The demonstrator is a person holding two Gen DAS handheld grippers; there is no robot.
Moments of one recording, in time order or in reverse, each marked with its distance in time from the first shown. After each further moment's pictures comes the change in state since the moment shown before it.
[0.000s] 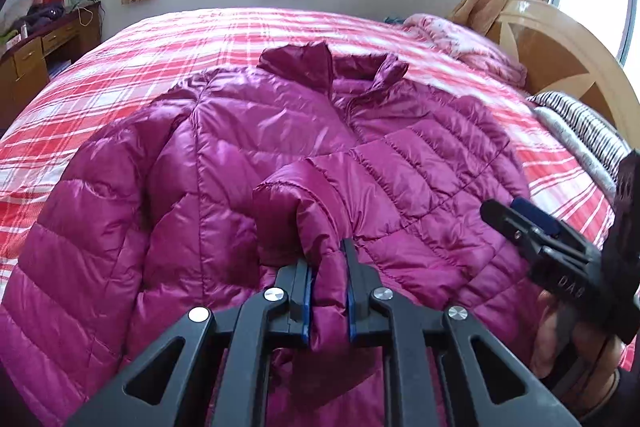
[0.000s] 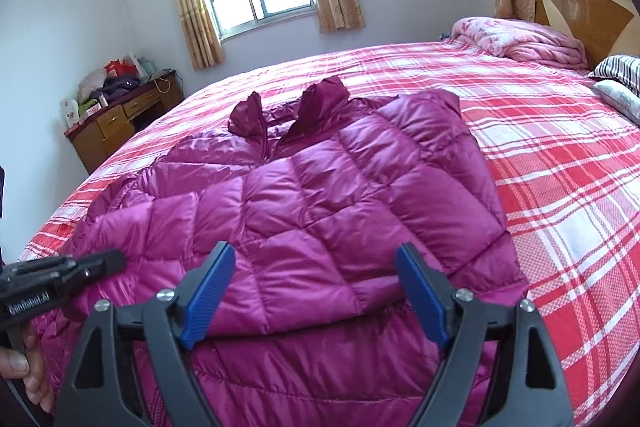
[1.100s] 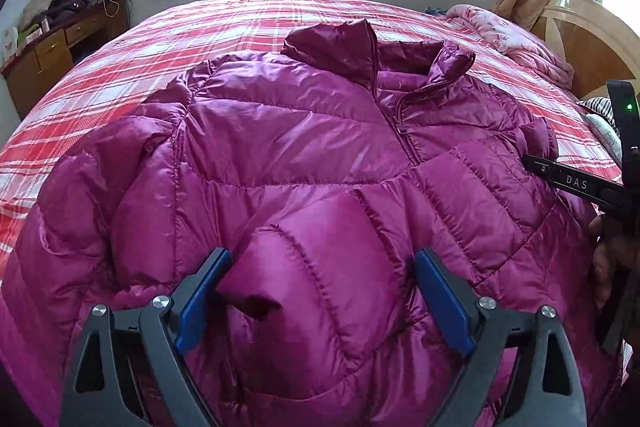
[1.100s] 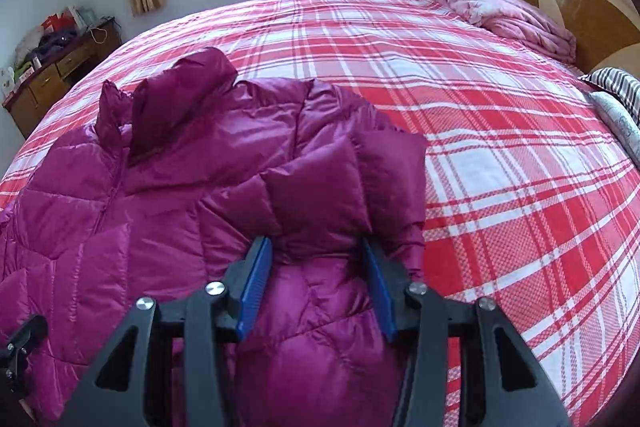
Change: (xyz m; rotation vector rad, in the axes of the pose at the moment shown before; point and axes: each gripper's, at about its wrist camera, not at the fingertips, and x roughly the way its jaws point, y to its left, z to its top) left arm 0.067 0.001 0.025 -0.040 0.025 0.127; right arm 0.093 -0.077 0.076 -0.041 0.206 -0.207
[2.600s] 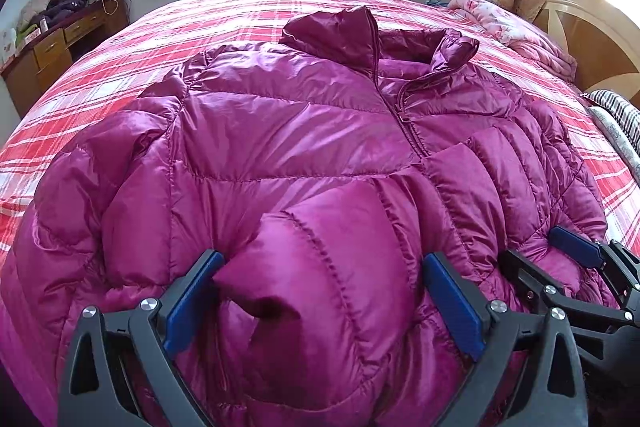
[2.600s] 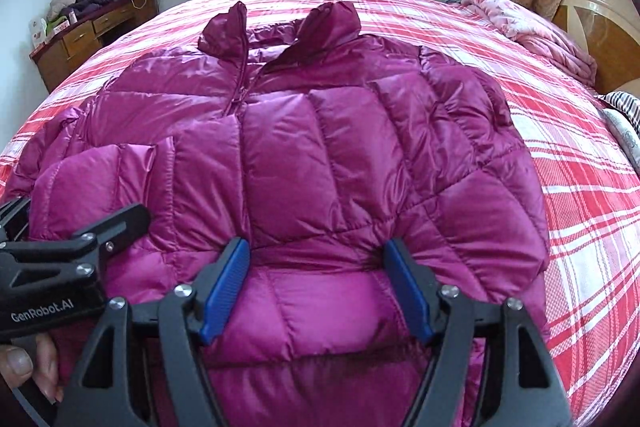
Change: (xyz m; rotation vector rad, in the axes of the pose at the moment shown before) left arm 0.005 -0.003 -0.001 0.010 0.019 0.012; right arm -0.045 0.097 -0.071 -0.109 0.011 0.038
